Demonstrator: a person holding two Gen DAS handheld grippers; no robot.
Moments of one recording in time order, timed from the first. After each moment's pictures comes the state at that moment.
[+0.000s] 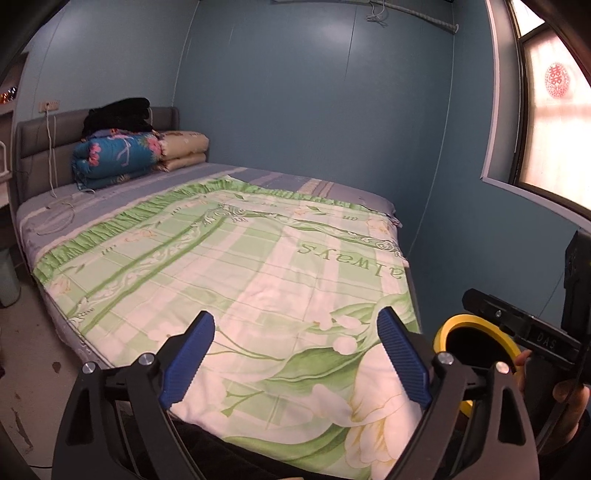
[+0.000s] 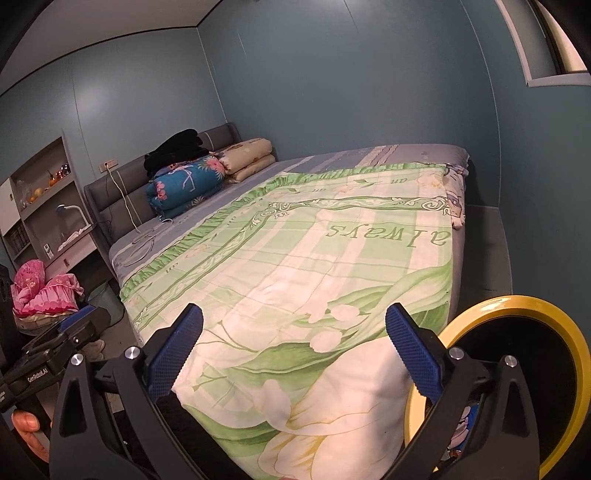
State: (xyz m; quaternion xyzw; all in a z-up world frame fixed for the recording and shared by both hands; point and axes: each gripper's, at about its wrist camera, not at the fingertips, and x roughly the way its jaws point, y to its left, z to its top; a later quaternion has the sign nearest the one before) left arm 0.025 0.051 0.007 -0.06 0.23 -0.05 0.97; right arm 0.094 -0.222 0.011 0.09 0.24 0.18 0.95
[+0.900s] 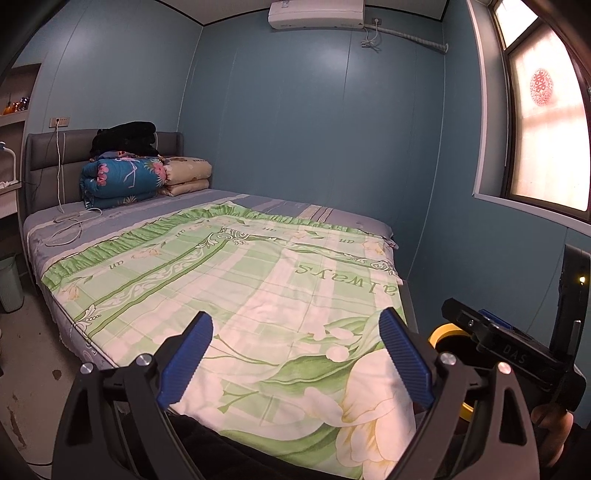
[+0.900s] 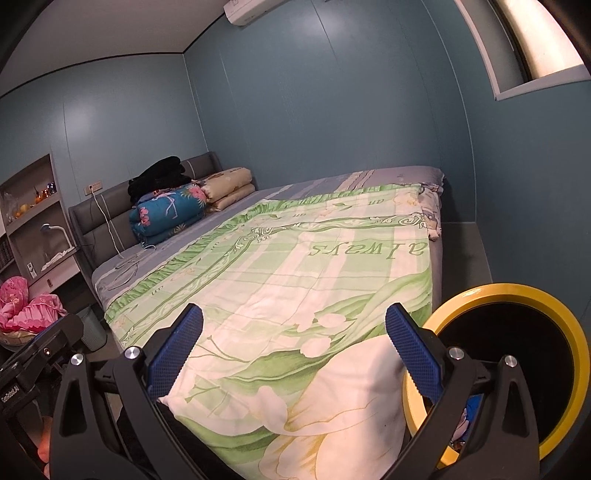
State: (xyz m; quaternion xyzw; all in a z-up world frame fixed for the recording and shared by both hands) left arm -0.018 0.042 0.006 -0.06 0.18 -0.05 0.98; right arm 0.054 -0.219 -0.002 0.10 0.18 0.12 0.97
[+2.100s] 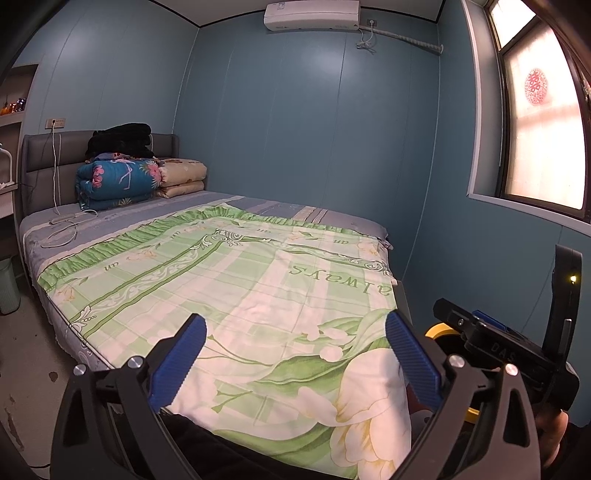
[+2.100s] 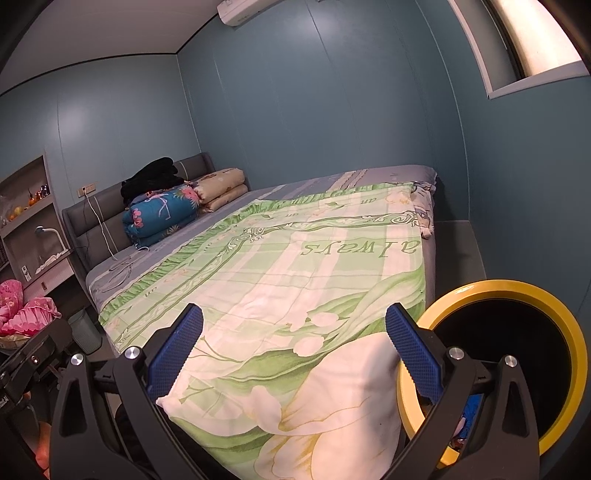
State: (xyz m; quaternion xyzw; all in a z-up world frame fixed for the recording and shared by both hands) left arm -0.020 0.036 0.004 -0.06 0.17 -0.06 0.98; right arm 0.053 -0.220 -0.004 0.10 0.19 0.10 0.97
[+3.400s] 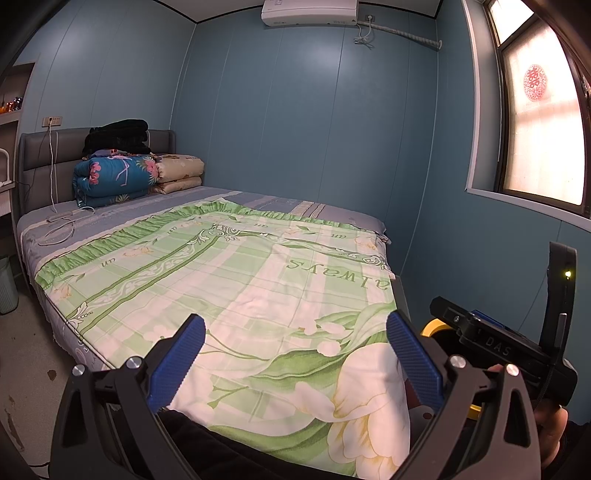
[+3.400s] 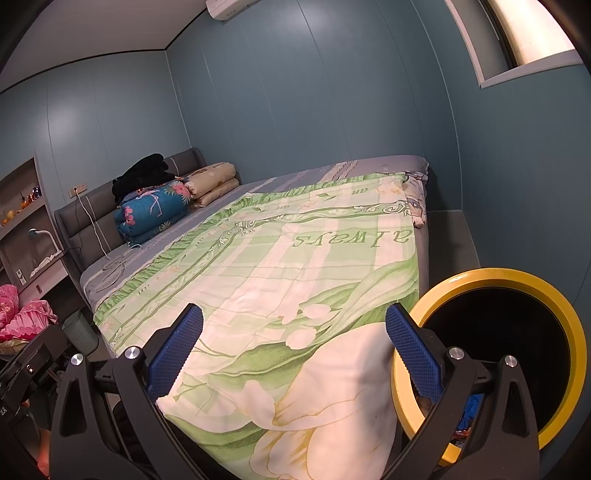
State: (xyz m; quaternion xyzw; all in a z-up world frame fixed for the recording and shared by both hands) left arm -0.017 0.035 0.000 -0.06 0.18 -0.06 0.98; right arm 0.057 -0.226 -0.012 0.11 0.20 0.09 0.97
